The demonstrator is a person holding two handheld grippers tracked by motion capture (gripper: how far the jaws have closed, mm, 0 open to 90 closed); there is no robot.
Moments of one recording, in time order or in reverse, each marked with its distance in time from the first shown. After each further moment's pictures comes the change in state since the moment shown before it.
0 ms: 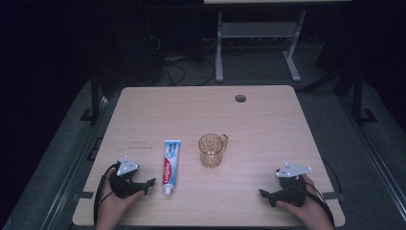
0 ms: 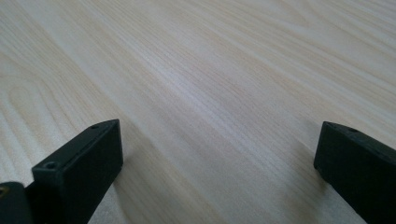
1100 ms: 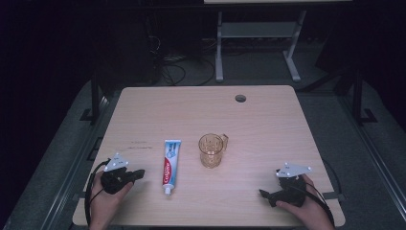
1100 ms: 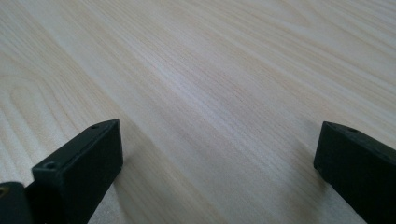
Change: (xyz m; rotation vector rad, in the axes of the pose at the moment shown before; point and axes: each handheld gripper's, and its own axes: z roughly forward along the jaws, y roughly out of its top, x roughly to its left) left arm 0.005 0.015 -0.032 -0.009 -0.082 -0.063; right arm 0.001 0.000 0.000 -0.001 0.000 0.001
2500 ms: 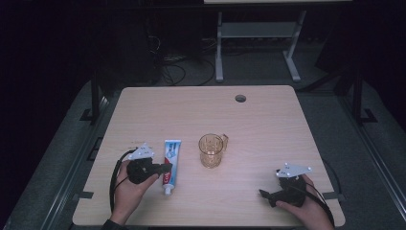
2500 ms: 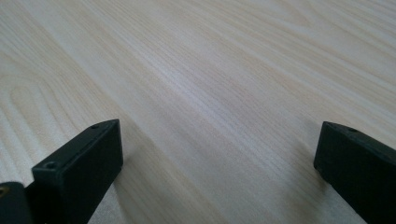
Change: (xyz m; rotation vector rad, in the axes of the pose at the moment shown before) left arm -0.048 0.055 0.032 -0.035 -0.212 0.057; right arm 0.000 0.000 0.000 -0.001 -0.001 -0.004
